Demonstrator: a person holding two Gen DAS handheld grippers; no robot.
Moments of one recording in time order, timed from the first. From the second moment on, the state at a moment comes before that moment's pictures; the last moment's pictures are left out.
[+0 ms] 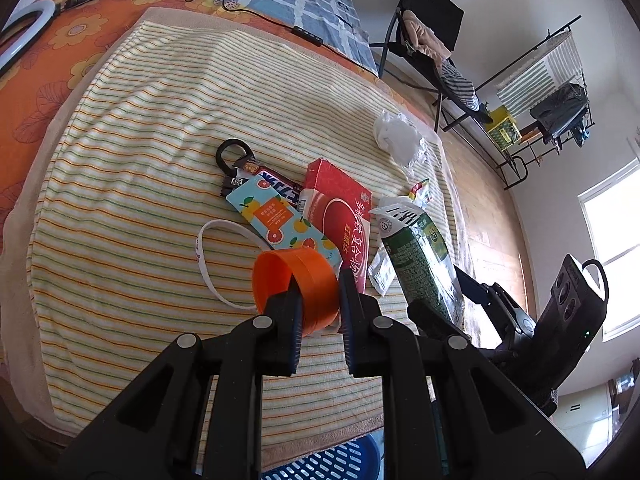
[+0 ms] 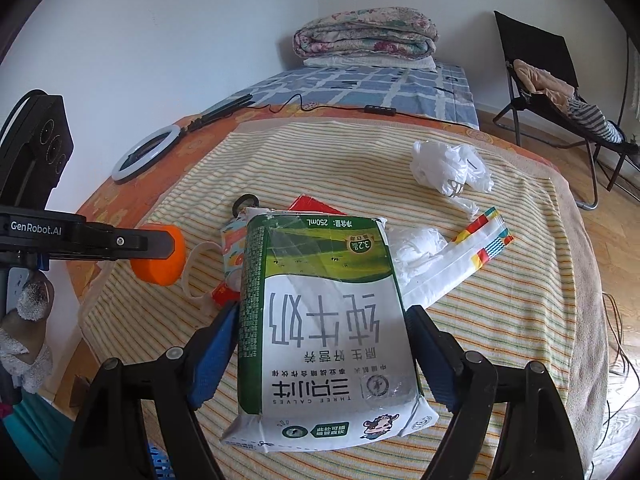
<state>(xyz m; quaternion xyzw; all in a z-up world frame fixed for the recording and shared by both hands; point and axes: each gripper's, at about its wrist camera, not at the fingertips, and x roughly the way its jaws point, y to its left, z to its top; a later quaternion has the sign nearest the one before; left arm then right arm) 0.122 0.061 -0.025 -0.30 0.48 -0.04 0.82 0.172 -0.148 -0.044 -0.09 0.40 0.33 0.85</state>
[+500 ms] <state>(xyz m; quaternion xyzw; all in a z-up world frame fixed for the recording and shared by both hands) 0.044 0.024 -0.012 -0.21 0.49 -0.07 0.84 0.074 -0.192 -0.019 -0.10 0.39 0.35 0.85</state>
